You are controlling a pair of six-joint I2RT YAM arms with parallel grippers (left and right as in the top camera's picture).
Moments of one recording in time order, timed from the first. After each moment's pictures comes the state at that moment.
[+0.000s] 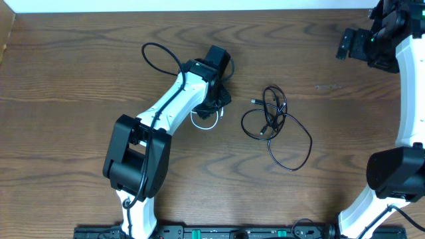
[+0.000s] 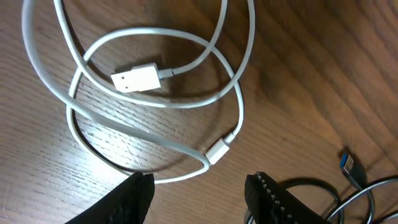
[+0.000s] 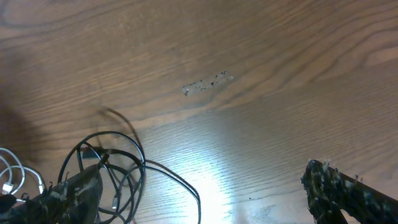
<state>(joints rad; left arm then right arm) -0.46 2.01 1.51 -0.90 0.06 -1.03 -0.10 1.92 2.08 -1.38 -0.02 0.22</state>
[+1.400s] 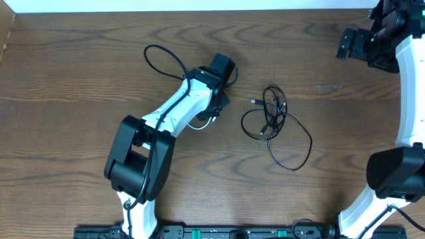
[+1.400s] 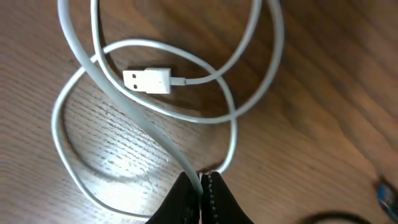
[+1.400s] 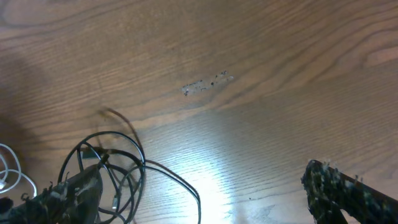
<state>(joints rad) -0.49 1.99 1.44 -0.83 -0.09 -1.02 -0.10 1.92 2.08 -1.38 -0.02 0.22</state>
